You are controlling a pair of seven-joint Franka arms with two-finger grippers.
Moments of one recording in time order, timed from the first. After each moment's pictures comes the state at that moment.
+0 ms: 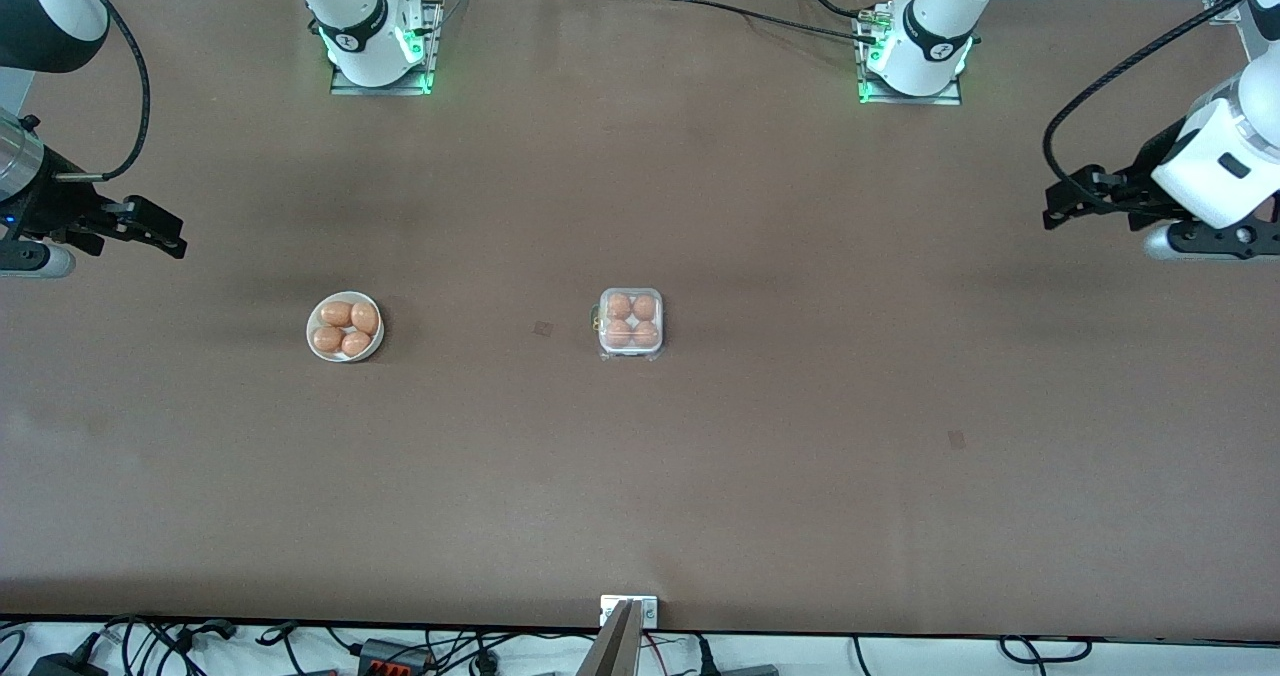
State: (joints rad) left arm -0.01 0.01 -0.02 -1.67 -0.03 1.69 -0.06; right arm -0.04 0.03 0.00 -1.75 -0.04 1.80 -0.02
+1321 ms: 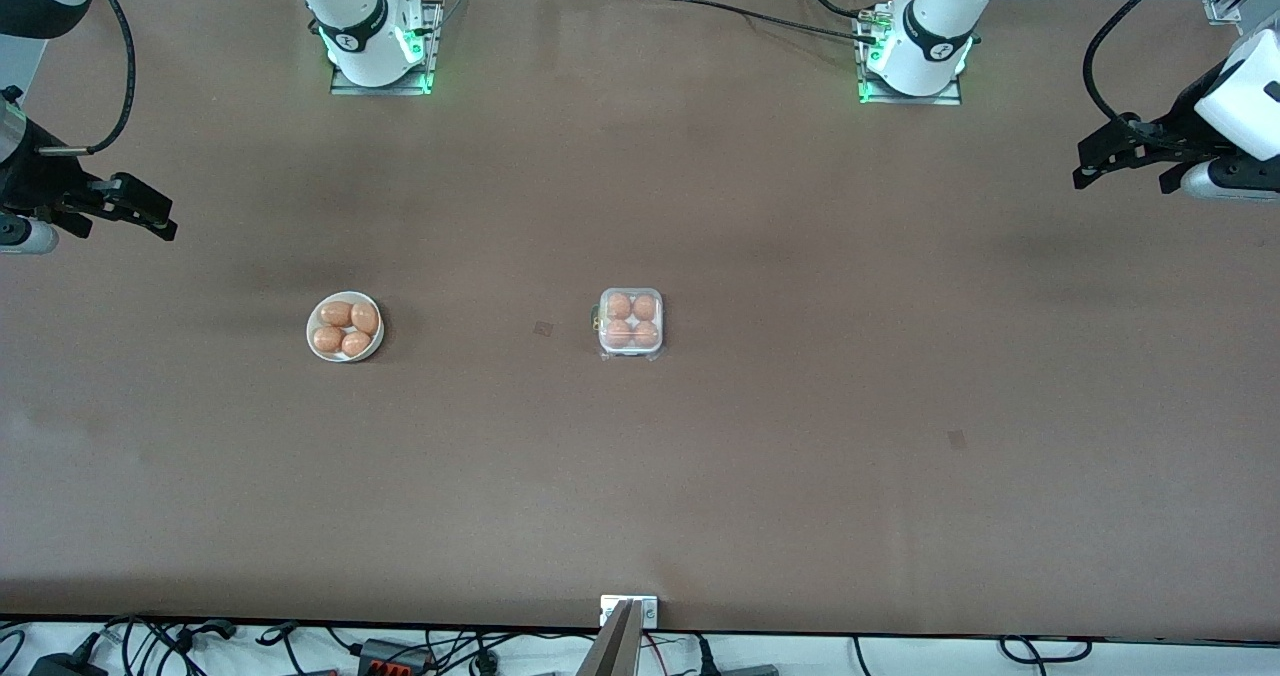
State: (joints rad) left arm -0.01 -0.10 0.01 -1.73 -0.03 1.59 0.03; right arm -0.04 -0.01 0.00 -1.74 -0.04 1.76 -0.02
